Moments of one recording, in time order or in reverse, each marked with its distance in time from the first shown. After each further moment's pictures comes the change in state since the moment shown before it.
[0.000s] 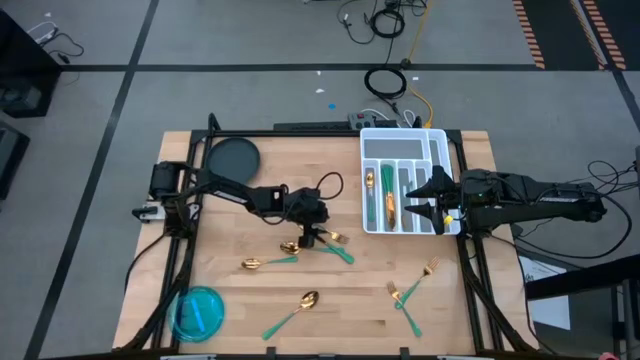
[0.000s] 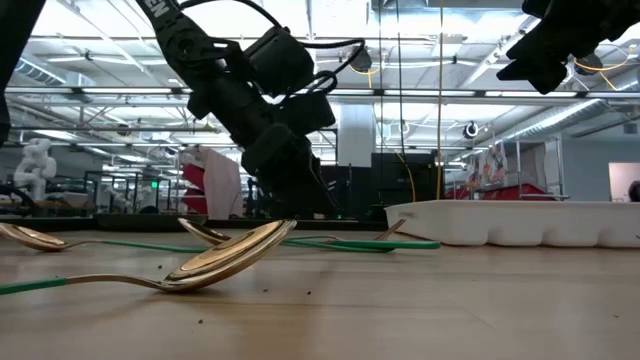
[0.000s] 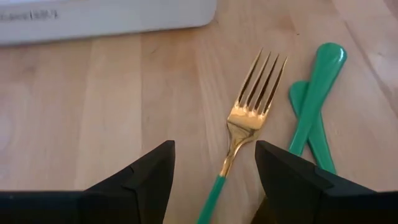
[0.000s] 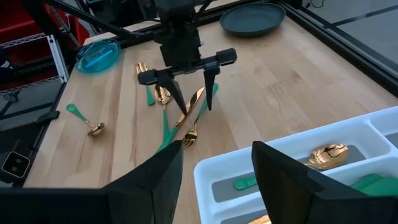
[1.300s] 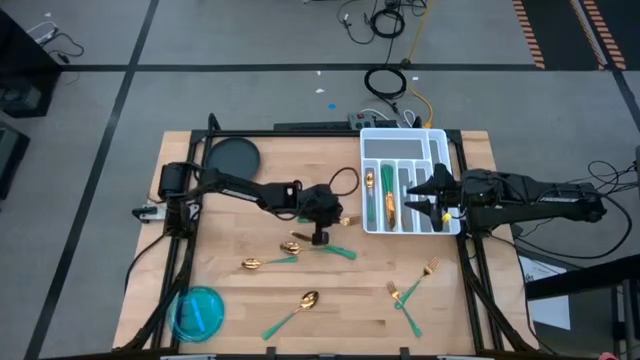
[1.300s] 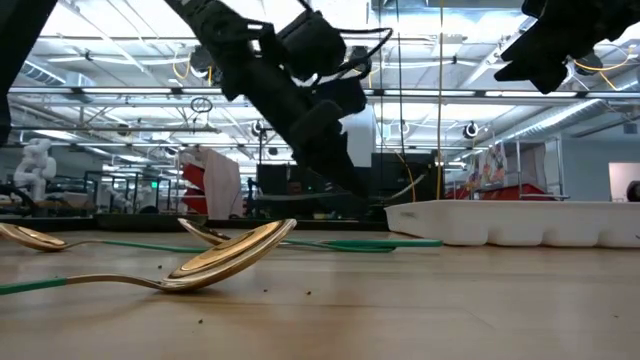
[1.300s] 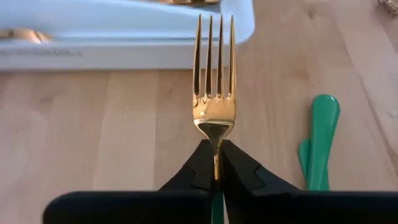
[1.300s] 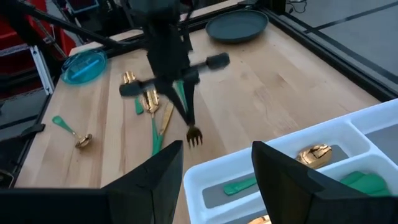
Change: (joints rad) left arm -0.006 0.056 0.217 -0.174 -0.041 -0.084; right arm -0.001 -0.005 0.000 0.006 0.060 0.025
